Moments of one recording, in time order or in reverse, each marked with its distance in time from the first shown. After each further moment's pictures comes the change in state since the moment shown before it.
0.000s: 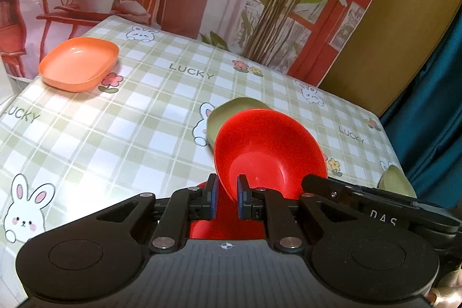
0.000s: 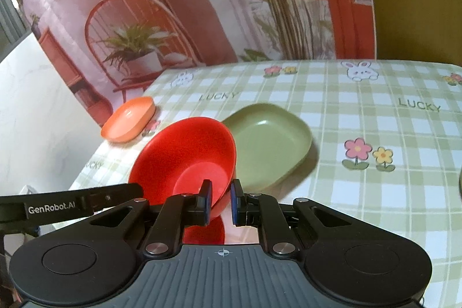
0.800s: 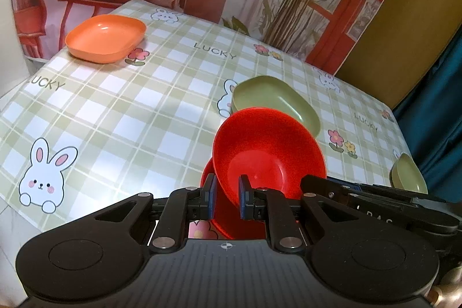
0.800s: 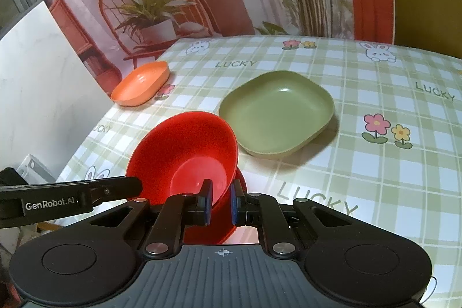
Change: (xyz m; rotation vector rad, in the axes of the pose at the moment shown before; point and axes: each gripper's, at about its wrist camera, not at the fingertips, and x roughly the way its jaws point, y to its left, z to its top) left arm -0.009 0.014 -0.025 -0.043 0.051 0.052; right arm 0.008 0.019 -0.024 -0.061 0.097 0.008
